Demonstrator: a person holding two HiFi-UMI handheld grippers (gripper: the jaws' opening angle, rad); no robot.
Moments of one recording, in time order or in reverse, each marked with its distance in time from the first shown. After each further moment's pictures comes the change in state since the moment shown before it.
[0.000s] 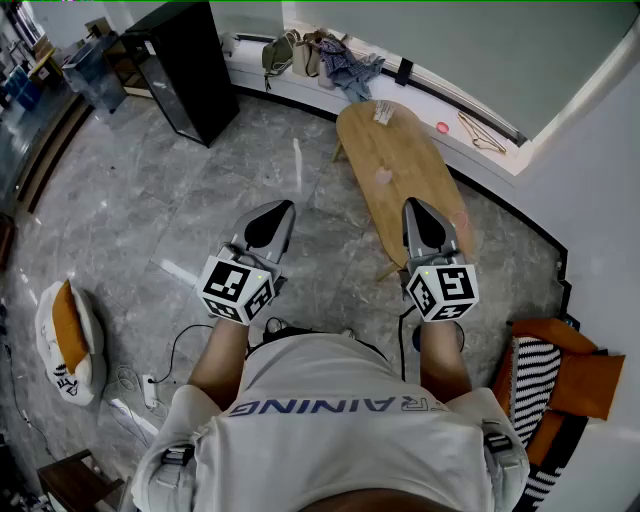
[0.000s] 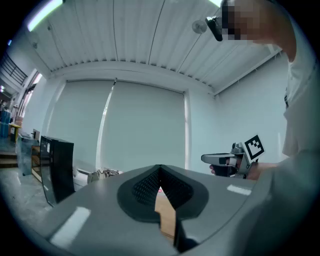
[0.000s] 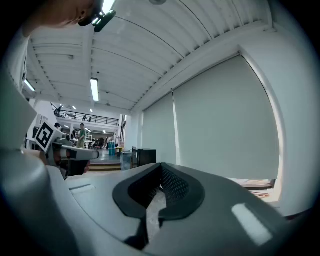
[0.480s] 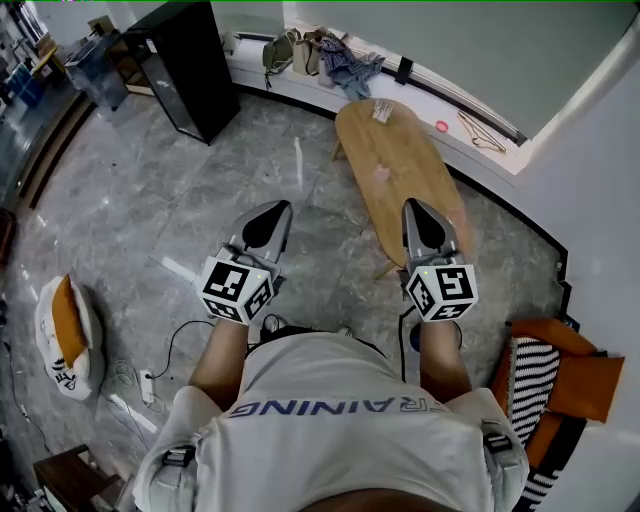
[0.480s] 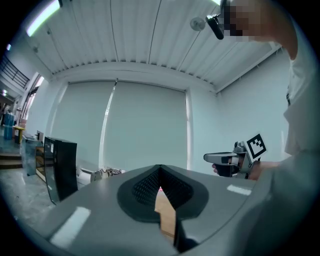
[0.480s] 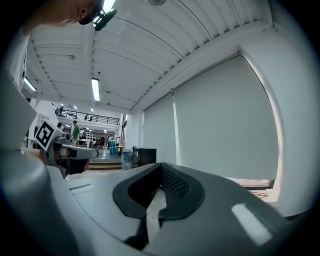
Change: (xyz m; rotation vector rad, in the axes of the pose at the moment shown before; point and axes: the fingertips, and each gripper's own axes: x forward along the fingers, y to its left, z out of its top) left arm -0.005 -0.018 -0.007 0.004 0.011 0.040; right arm -0.019 -0.012 -0.006 -0.006 0.011 0.010
